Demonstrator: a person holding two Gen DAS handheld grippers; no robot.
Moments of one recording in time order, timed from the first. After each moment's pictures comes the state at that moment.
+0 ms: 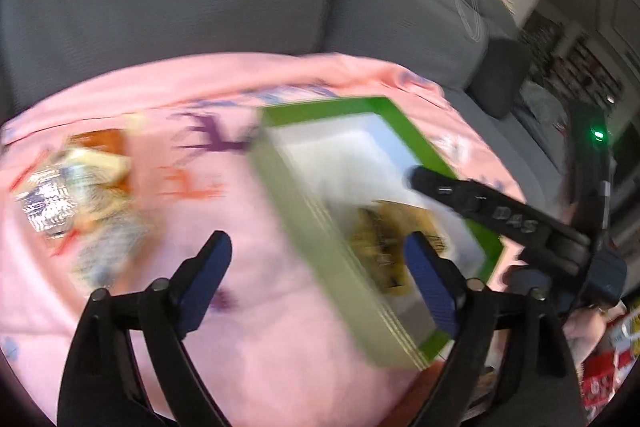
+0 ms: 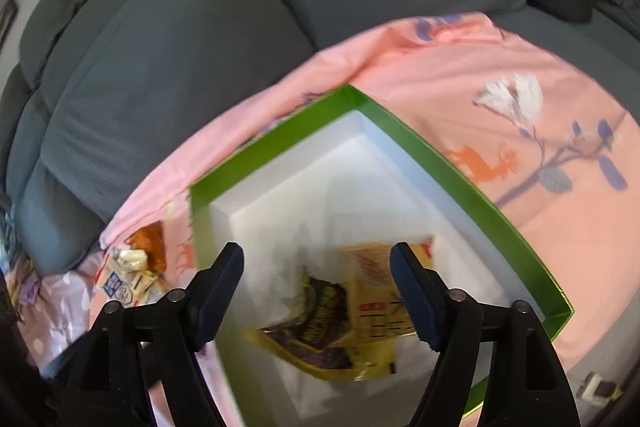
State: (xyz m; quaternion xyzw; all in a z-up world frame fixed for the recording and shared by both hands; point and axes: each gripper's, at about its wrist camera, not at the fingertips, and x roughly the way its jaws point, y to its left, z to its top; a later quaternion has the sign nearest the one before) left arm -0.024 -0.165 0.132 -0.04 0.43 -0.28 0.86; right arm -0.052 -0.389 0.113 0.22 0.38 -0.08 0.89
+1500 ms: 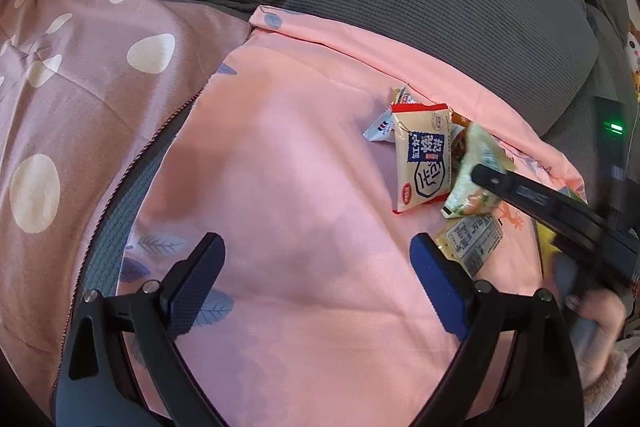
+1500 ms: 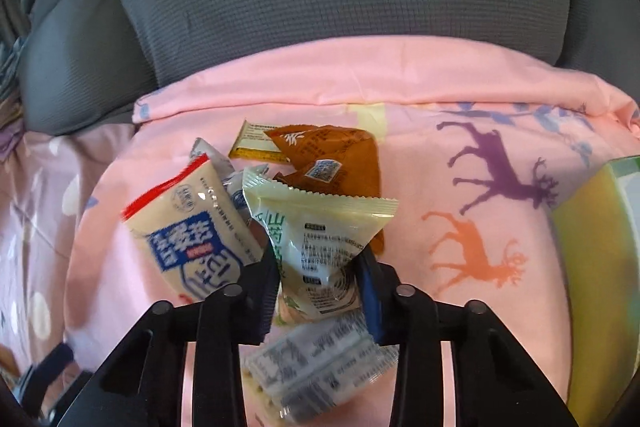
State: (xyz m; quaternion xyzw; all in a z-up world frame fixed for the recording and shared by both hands) left arm -0.003 0.101 0.058 -0.17 0.47 -0.02 0.87; right arm 0.077 -0.117 0.060 0.04 0.46 0.05 0.88
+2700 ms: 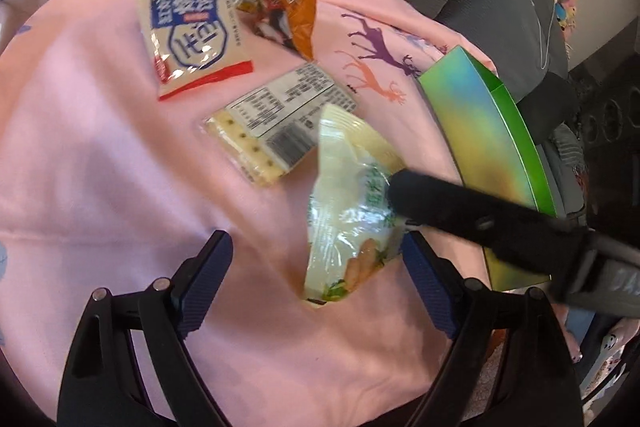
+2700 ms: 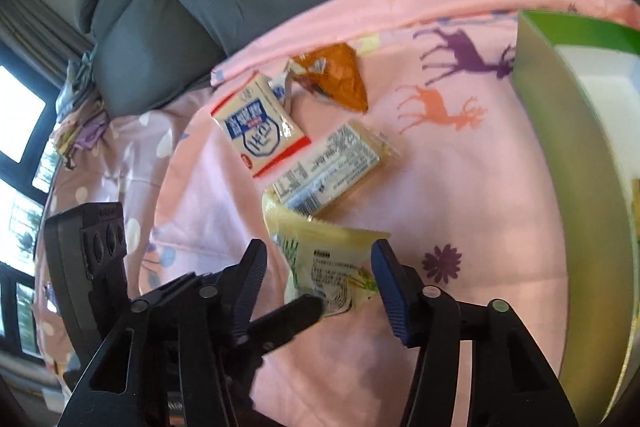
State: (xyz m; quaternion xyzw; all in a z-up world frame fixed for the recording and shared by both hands) left arm -0.012 -0.029 0.024 -0.14 0.52 -0.23 0.81; right arm -0.012 -0.184 0.053 0.15 0.52 0.18 0.82
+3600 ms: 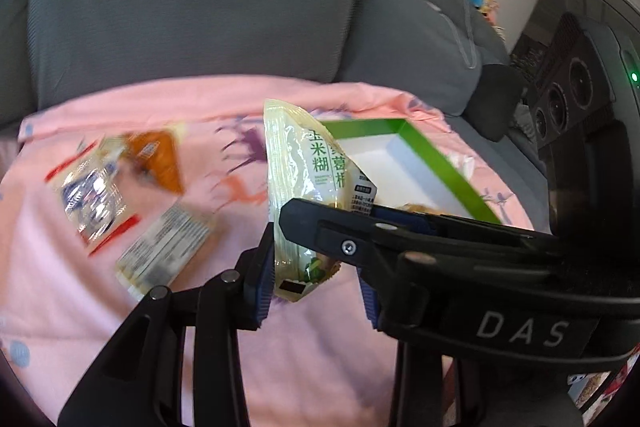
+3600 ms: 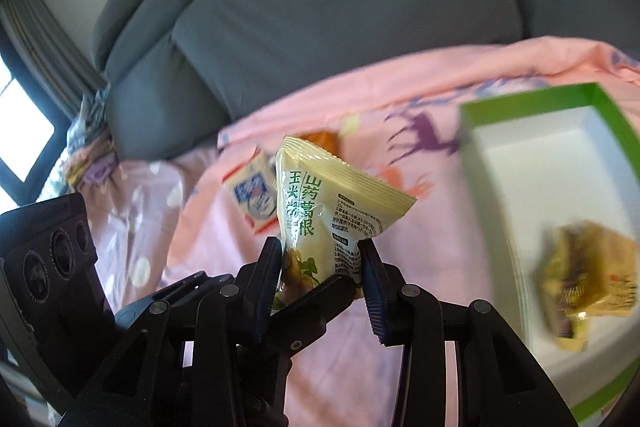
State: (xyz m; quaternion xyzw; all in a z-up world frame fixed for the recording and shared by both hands) left arm -0.032 -0.128 0.119 -0.06 0.37 -0.32 0.87; right arm -0.044 -0.246 0.124 0.16 0.40 0.15 0.89
